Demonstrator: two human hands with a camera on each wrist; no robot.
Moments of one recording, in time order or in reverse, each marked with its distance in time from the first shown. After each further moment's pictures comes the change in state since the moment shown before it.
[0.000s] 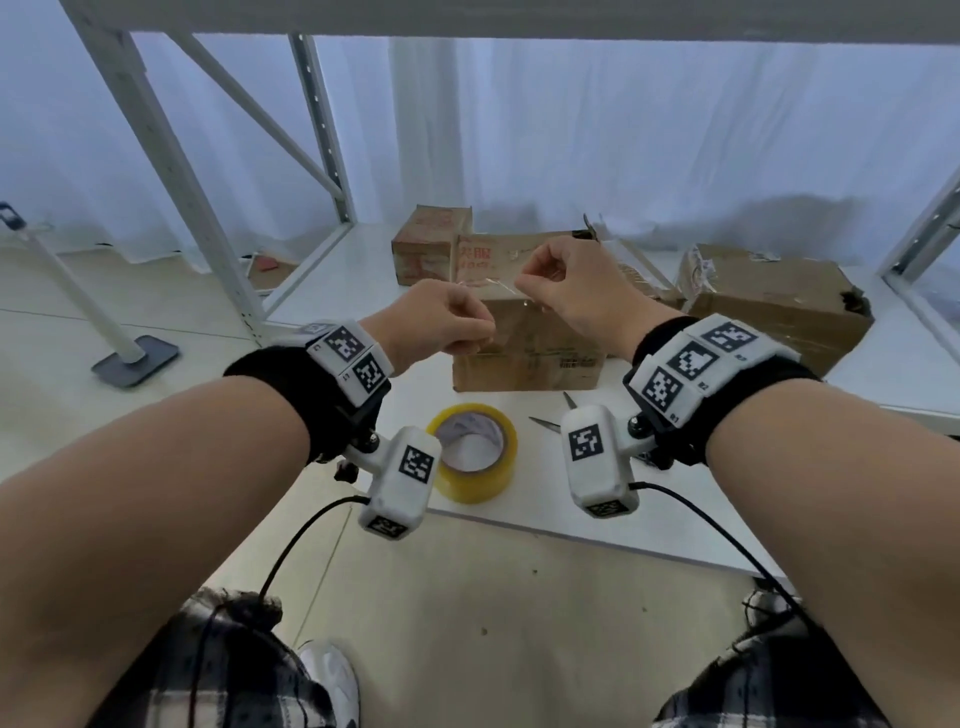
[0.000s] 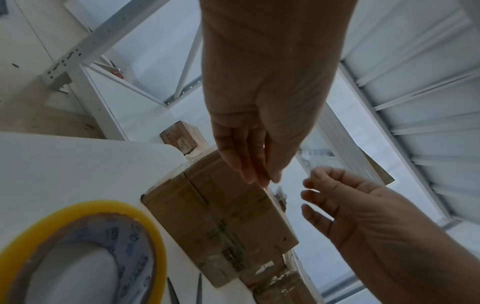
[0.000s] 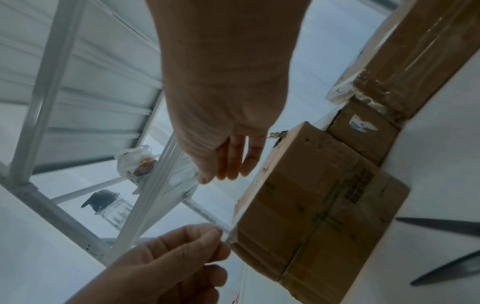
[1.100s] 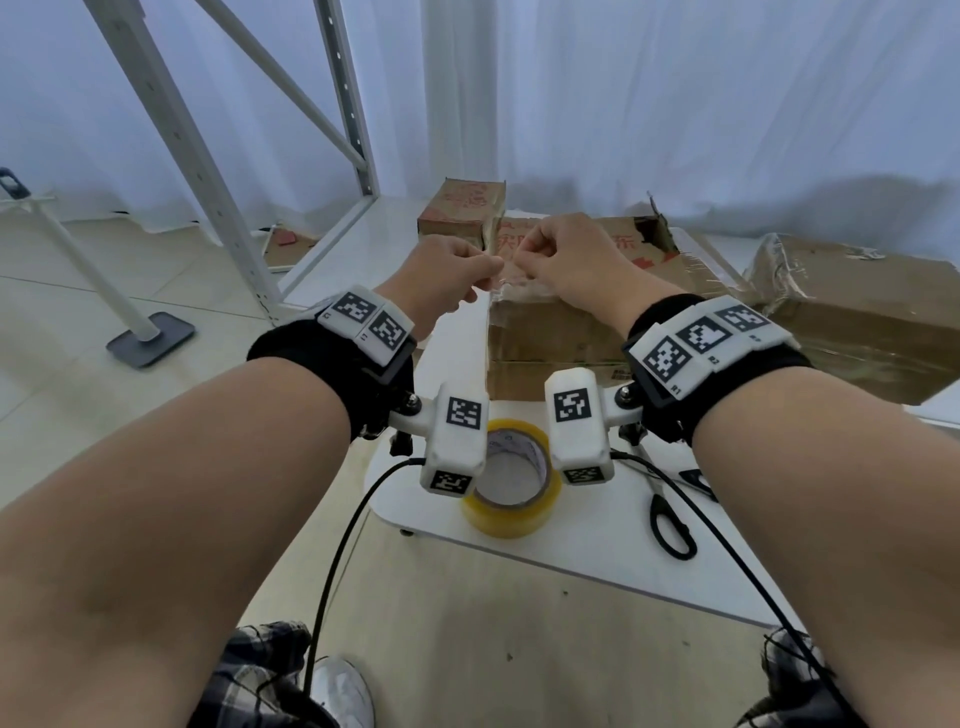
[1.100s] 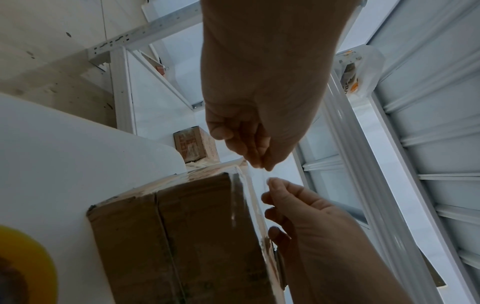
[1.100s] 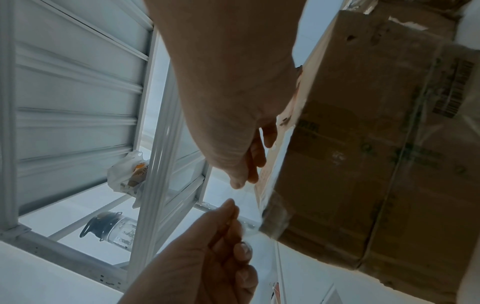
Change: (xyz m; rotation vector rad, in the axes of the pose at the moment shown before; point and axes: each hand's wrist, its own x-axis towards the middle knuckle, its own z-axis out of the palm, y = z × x) left_hand 0.066 -0.024 -0.033 0.020 0.264 -0.088; right_hand 0.079 0.011 0.049 -0.150 -0.094 0.058
